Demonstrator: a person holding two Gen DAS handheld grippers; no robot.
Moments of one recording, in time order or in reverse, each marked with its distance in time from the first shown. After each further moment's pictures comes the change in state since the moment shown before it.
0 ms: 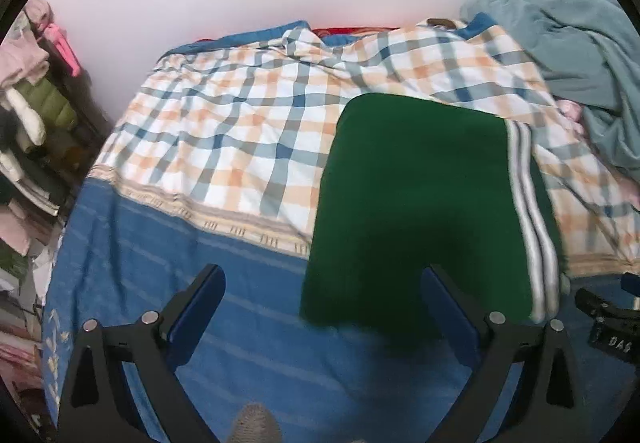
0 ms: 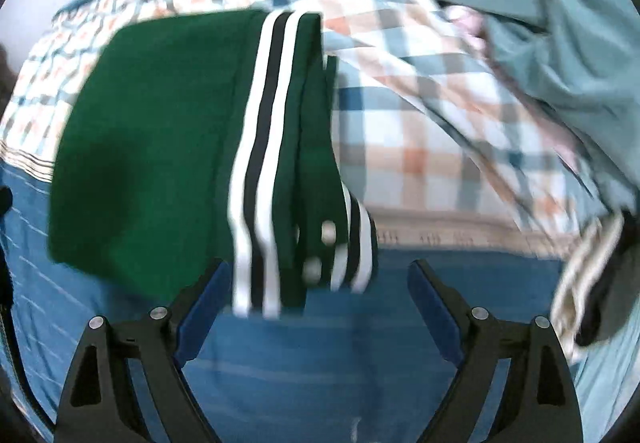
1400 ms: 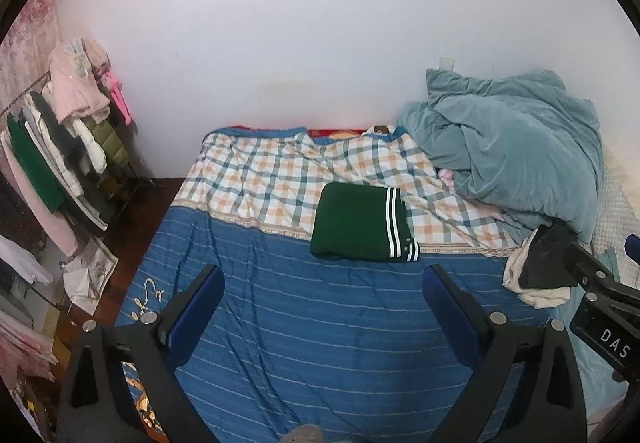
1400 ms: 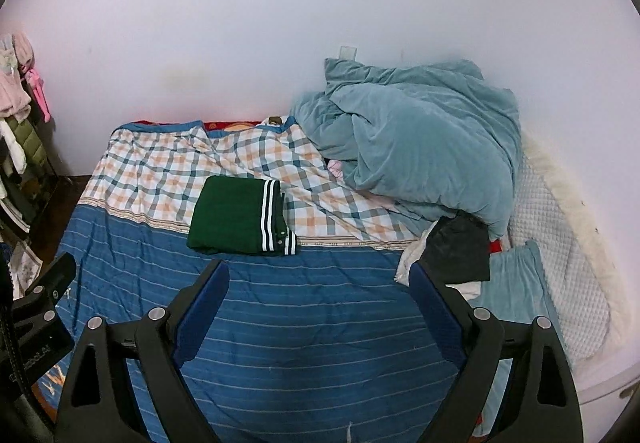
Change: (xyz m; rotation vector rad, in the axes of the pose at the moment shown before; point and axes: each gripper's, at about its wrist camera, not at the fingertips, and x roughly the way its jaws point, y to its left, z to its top) left arm -0.492 0.028 -0.101 -0.007 -0.242 -0.065; right arm -0.647 -0.139 -0.346 0.077 -0.467 -0.101
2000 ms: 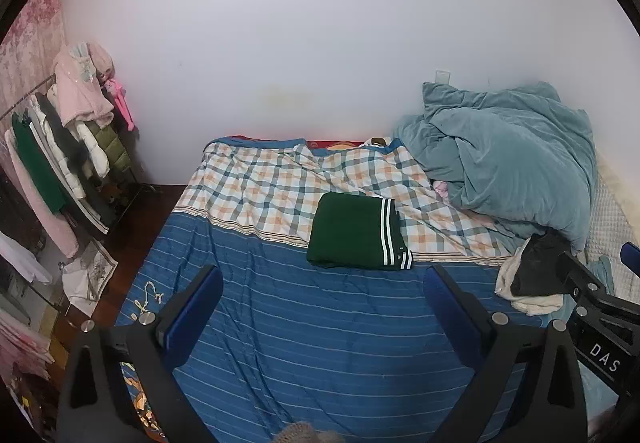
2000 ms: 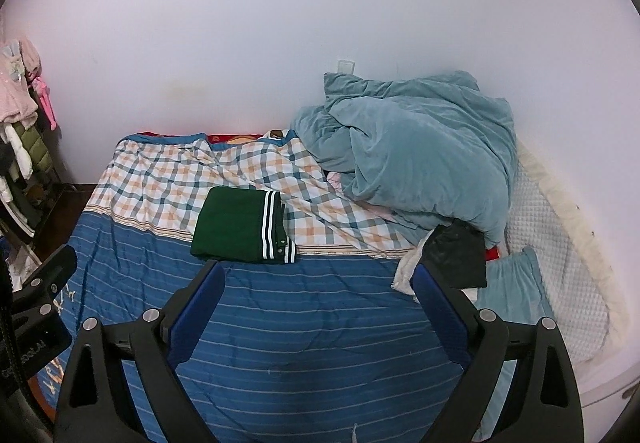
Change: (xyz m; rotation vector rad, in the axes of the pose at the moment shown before) left arm -0.026 -0.006 -0.004 -0.015 -0.040 -0.007; right arm -0.034 -0.020 -0.006 -0.002 -0.044 0.018
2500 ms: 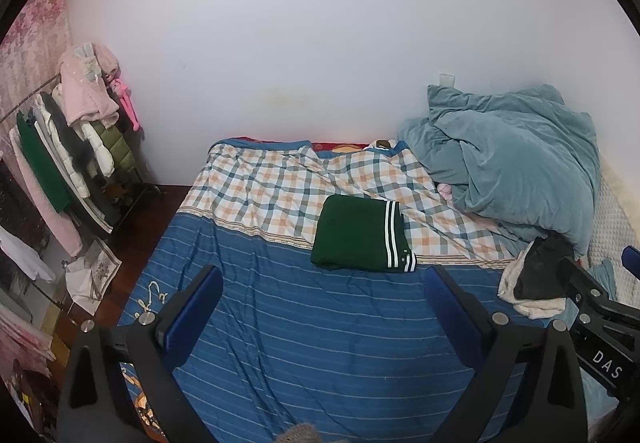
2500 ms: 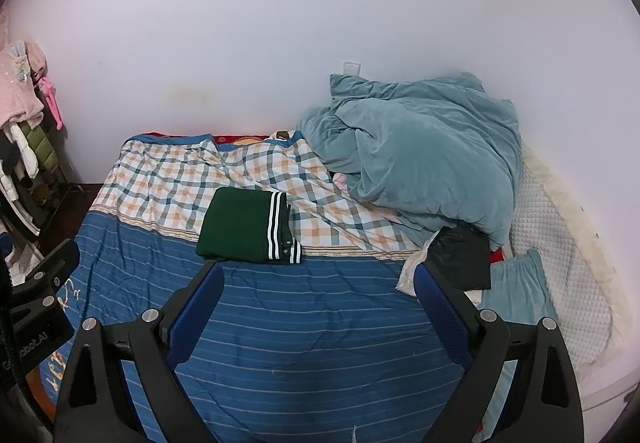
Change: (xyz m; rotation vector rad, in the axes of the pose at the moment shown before) left arm -0.006 0.001 0.000 -0.005 -0.008 0.016; right arm 0.001 0.001 0.002 -0.007 -0.002 0.024
